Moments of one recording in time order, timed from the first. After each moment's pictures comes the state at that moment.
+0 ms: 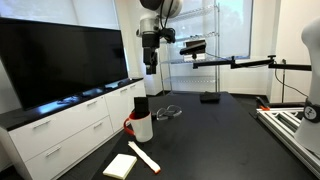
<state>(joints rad) -0.12 0.11 -0.21 -2.02 0.22 2.15 -0.47</state>
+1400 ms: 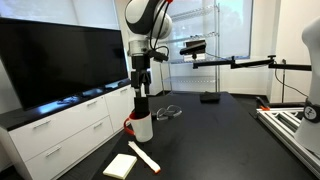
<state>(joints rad) -0.13 0.28 -0.09 -1.99 0.23 2.28 -0.30</state>
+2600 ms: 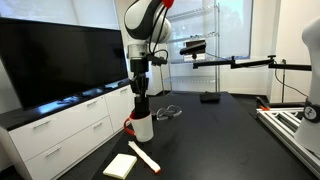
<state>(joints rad) -0.13 0.31 -0.07 -1.99 0.23 2.34 -0.27</state>
